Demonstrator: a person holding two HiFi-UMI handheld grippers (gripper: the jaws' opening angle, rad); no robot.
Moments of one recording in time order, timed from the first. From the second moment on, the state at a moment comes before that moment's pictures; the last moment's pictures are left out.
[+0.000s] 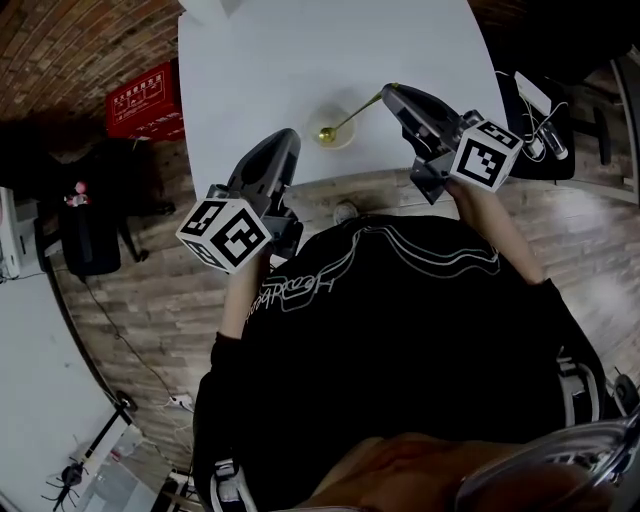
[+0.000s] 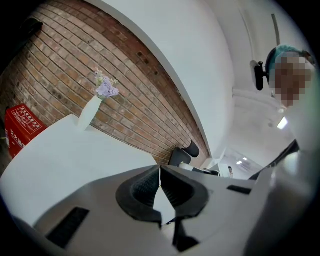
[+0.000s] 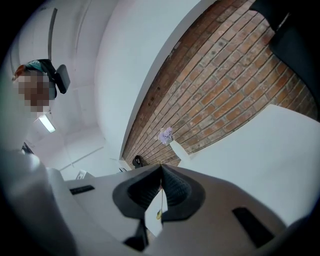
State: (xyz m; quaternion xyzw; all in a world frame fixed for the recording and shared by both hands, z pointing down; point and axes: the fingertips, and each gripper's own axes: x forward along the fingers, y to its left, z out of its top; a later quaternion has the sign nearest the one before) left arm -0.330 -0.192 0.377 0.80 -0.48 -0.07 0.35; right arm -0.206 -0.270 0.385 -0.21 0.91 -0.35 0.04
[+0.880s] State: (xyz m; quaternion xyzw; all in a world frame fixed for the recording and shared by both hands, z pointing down) left arm -0.361 -0.214 0.440 0.79 -0.47 -0.03 0.40; right arm -0.227 -0.288 0.480 -0.26 0.88 -0.39 -0.02
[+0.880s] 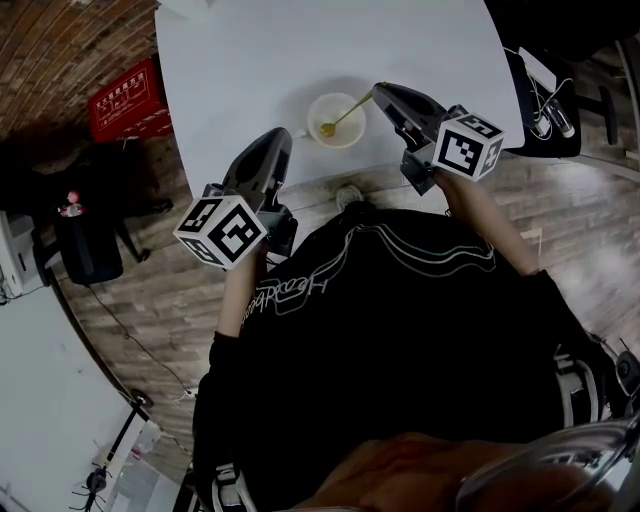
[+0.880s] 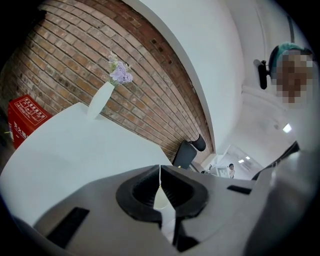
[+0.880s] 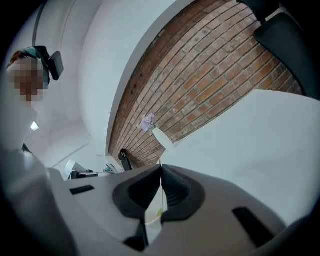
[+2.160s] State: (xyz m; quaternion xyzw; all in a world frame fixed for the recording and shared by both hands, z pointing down) left arm -0.352 -0.208 0.438 0.79 -0.48 -0.03 0.38; right arm -0.221 -0.287 0.488 -0.24 0.92 -0.31 -0.07
